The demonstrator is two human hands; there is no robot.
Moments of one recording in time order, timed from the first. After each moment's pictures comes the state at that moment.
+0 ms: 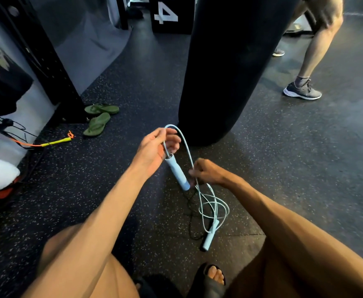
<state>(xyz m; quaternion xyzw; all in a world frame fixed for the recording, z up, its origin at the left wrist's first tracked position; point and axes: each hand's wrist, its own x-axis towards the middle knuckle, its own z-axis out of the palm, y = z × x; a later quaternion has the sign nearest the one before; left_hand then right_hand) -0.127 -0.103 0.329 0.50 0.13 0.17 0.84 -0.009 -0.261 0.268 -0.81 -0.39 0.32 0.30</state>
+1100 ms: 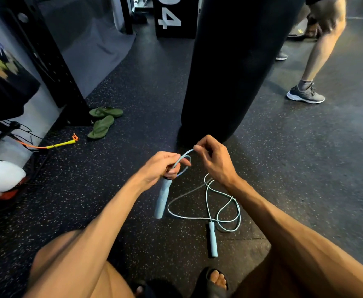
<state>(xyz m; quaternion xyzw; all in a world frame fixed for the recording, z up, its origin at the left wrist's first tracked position) -0.147 -0.107 0.315 0.68 0.13 0.00 0.72 -0.027 -0.261 0.321 -0.75 -0.43 0.02 0.51</state>
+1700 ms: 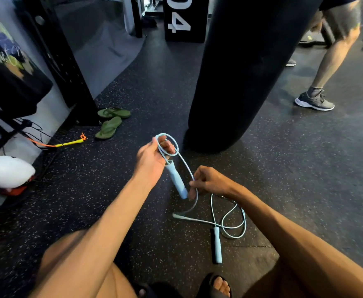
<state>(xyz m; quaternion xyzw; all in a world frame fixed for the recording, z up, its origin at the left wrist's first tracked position) -0.142 -0.087 0.324 0.34 0.24 0.29 0.86 -0.036 -0.254 0.288 -0.75 -0.40 0.38 0.37</state>
